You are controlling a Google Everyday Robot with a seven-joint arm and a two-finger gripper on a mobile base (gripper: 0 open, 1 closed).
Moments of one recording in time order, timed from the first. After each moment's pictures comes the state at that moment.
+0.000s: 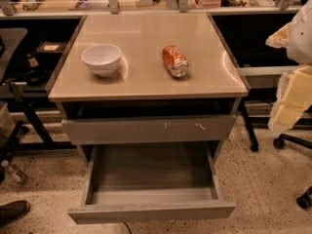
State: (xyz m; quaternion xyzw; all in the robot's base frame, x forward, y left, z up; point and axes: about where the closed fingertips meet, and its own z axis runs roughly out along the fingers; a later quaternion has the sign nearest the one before) arm 0.438 -0.216 0.977 -0.60 0.78 -0.04 0.16
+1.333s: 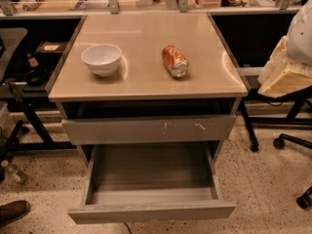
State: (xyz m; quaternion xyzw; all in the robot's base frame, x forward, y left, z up) arm 0.438 -0.216 0.977 -0.60 0.78 -0.04 0.16
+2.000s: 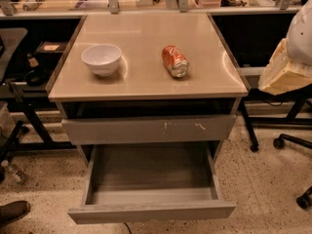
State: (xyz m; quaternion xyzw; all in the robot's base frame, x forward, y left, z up) arm 0.438 -0.216 0.977 -0.60 0.78 -0.04 0.16
